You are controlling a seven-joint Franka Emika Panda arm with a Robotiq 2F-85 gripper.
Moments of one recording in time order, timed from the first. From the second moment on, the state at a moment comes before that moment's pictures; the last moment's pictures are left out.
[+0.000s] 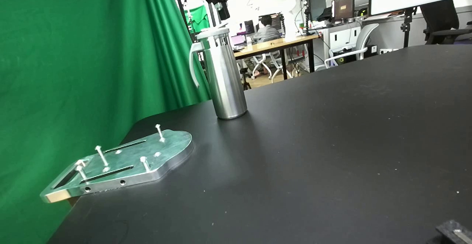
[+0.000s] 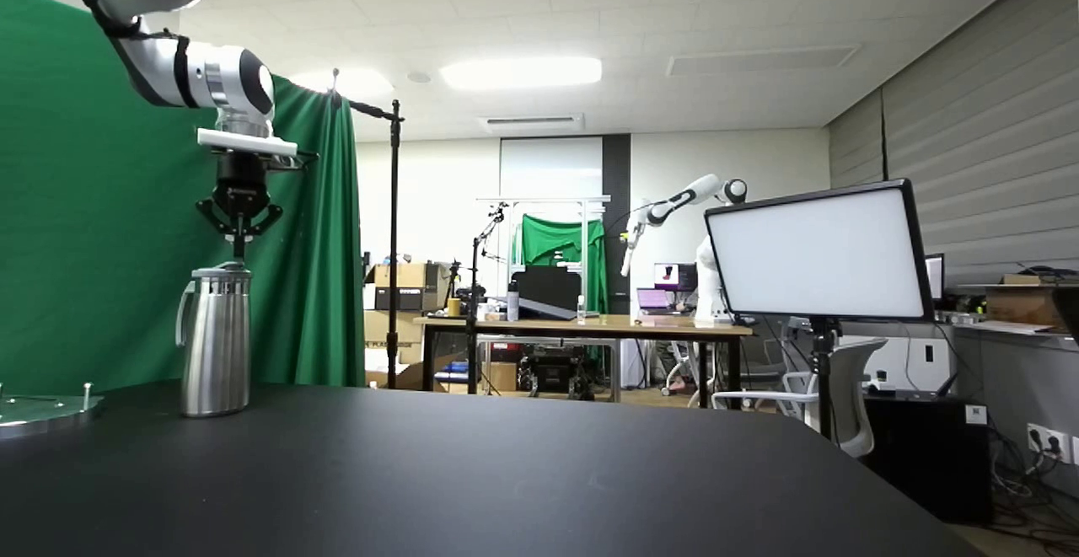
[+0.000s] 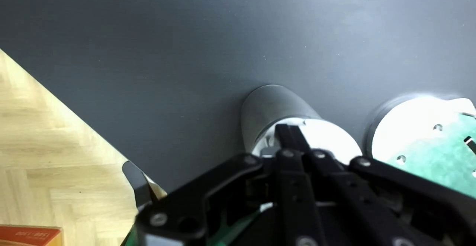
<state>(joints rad) 0.38 0.77 0.20 -0.99 -0.19 1.63 -0.29</state>
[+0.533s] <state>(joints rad) 0.38 0.81 0.19 -0.96 -0.19 1.62 -0.29</state>
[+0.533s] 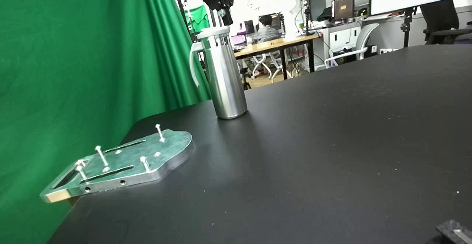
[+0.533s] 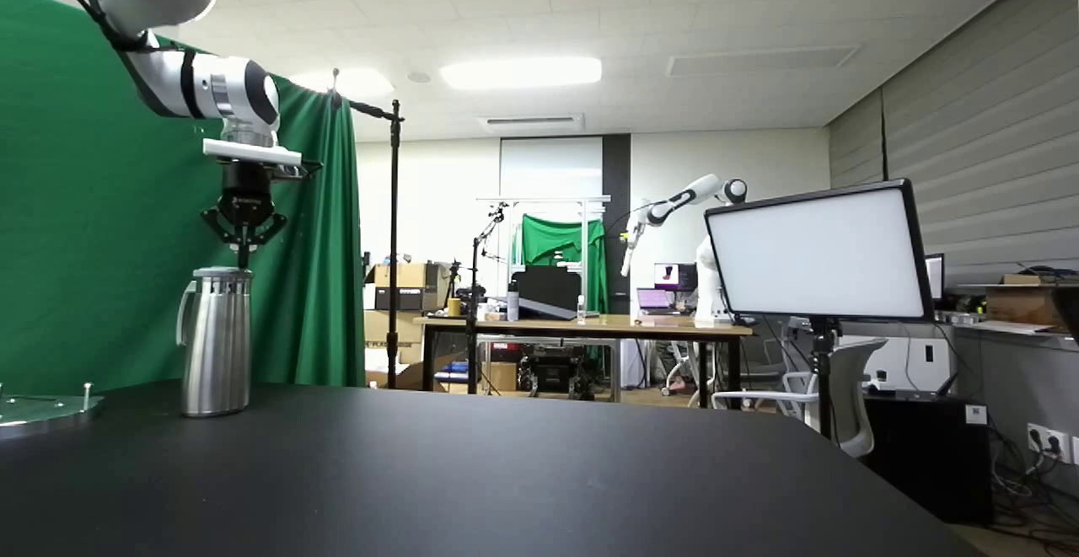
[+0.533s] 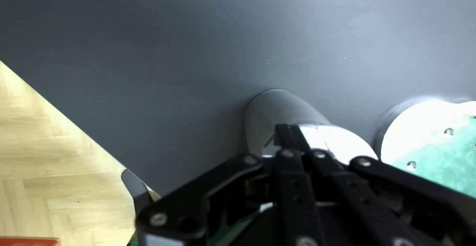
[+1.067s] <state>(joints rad) 0.38 0.82 0.20 -0.90 -0.19 1.63 -0.31</state>
